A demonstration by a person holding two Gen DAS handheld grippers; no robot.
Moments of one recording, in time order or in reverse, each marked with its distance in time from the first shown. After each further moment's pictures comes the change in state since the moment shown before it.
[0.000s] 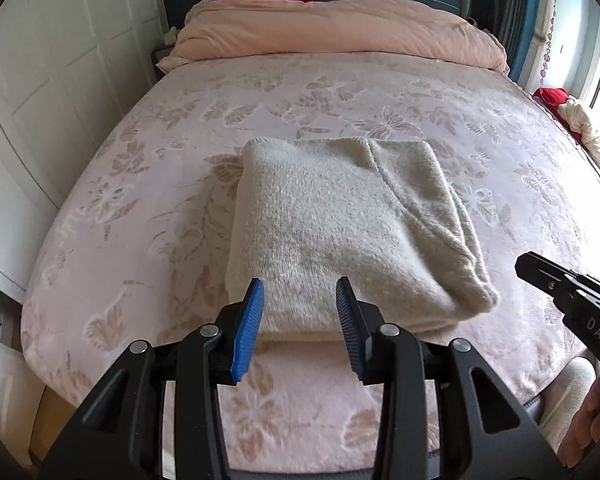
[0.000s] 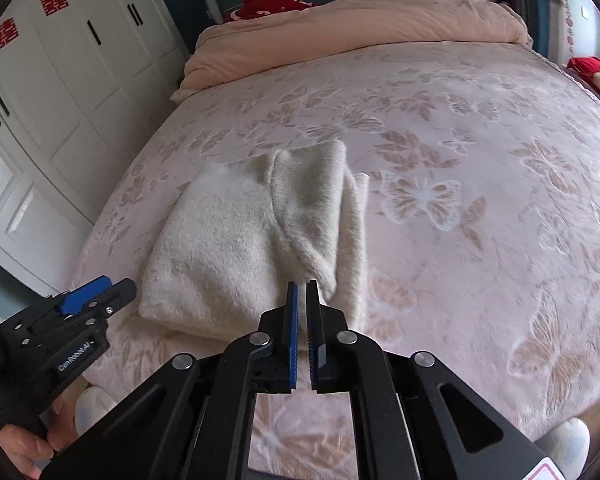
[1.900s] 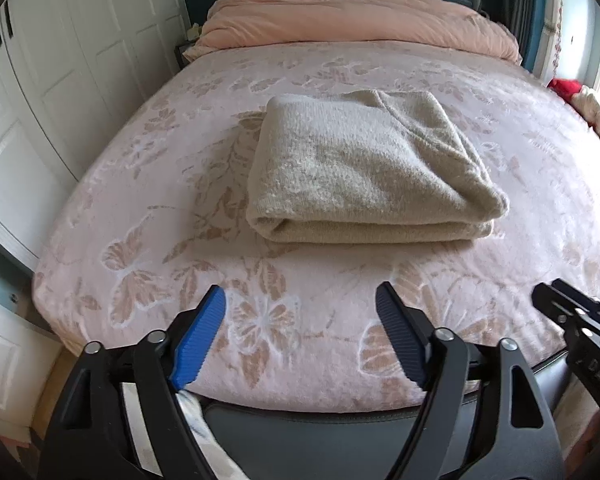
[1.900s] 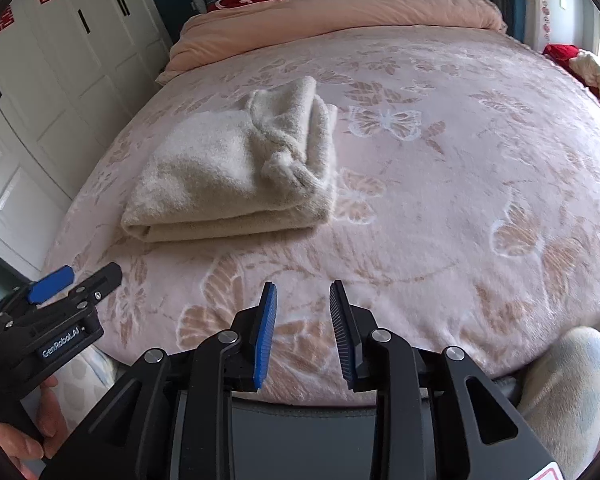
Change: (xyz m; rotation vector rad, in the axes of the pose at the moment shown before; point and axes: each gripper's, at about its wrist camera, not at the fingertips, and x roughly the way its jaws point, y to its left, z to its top) left arm -0.017 -0.005 -0.088 -0.032 -0.004 0.066; right arm -0.008 -0.007 -0.086 0.010 0.023 -0.050
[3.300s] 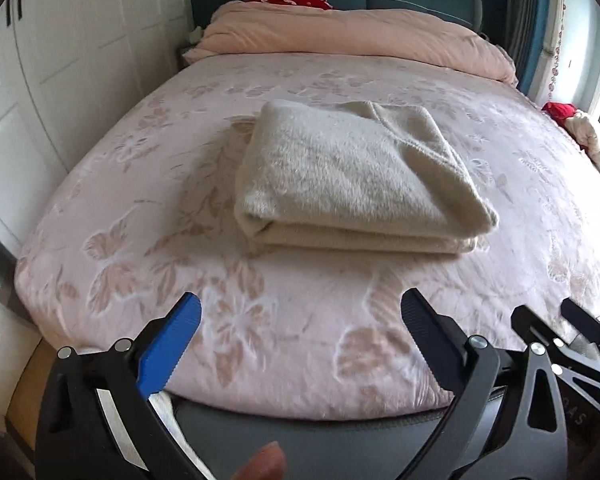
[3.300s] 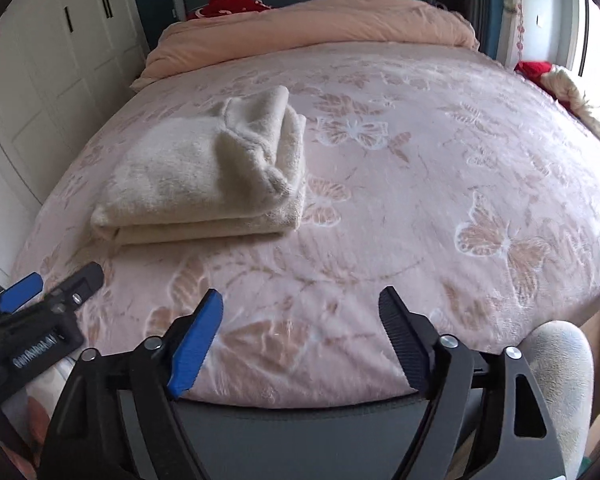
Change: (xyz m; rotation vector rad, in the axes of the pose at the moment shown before) left arm -0.001 -0.003 -0.016 -0.041 -0.043 -0.025; right arm -0.014 0.007 -0.030 -0.030 -0.088 -0.176
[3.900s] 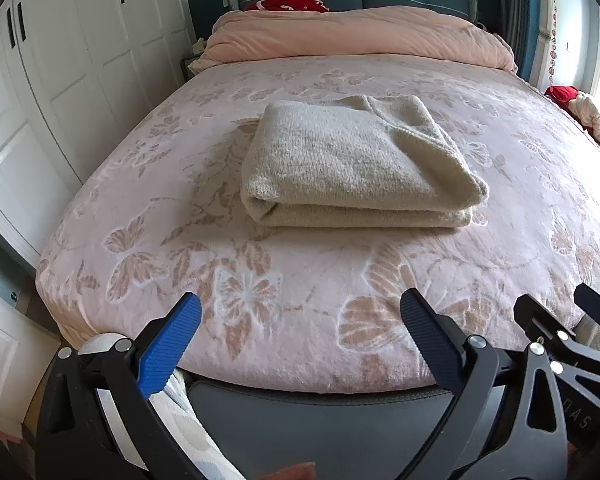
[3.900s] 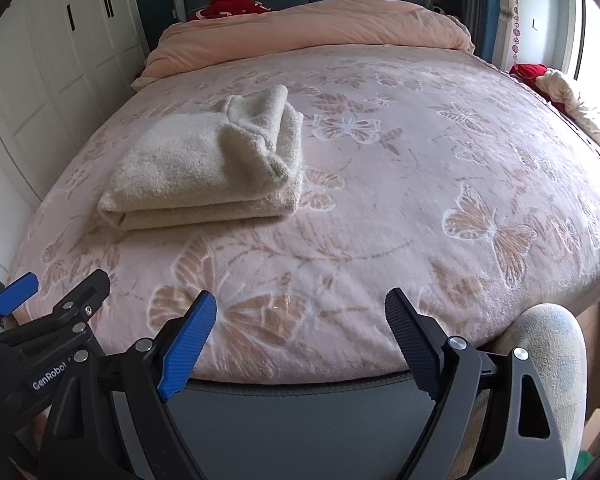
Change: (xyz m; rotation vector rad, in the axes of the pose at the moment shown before) left arm -0.020 -0.014 -0.018 0.052 -0.019 0.054; right arm -0.015 0.000 -0.017 0.015 0.001 -0.024
